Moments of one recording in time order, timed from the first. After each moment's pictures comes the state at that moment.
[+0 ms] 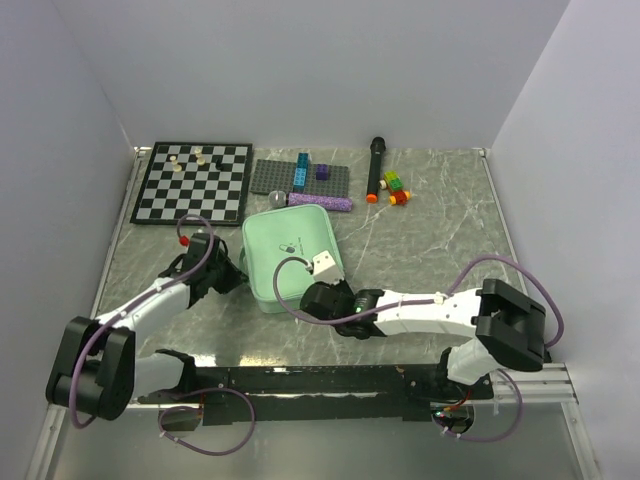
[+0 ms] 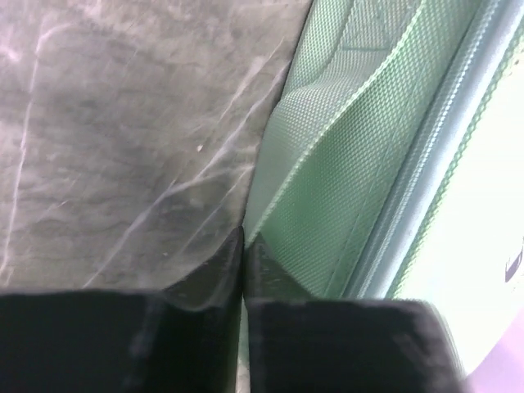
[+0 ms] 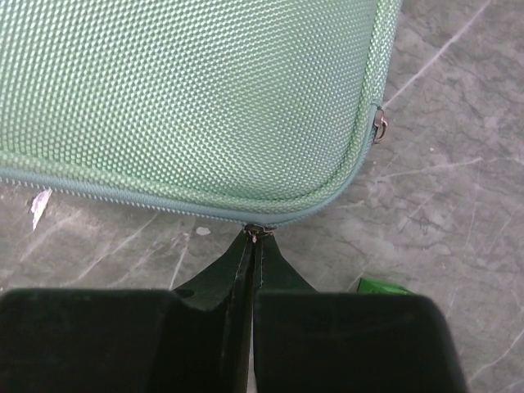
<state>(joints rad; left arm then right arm) -0.26 1.19 0.49 -0.16 0.06 -0.98 1.21 1.48 0.83 -0.39 0.70 0.49</state>
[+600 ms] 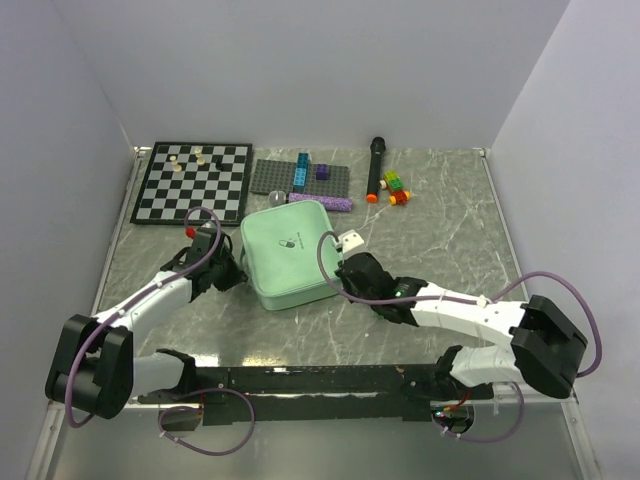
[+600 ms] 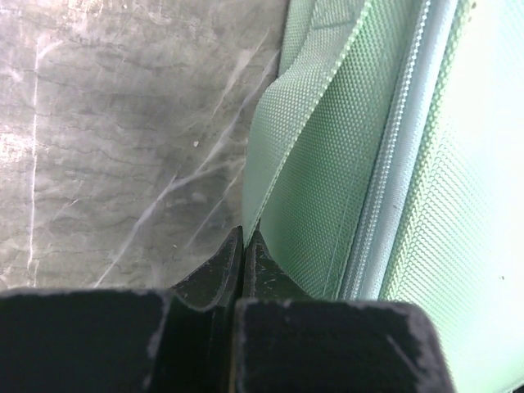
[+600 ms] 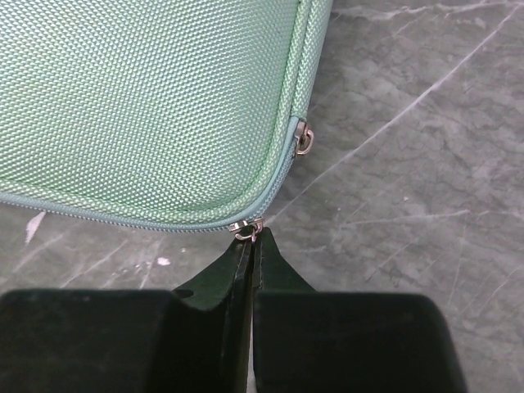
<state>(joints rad) -0.30 1.21 0.59 -0.28 0.01 -0.85 0.94 1.23 0.64 -0.14 0.38 0.26</state>
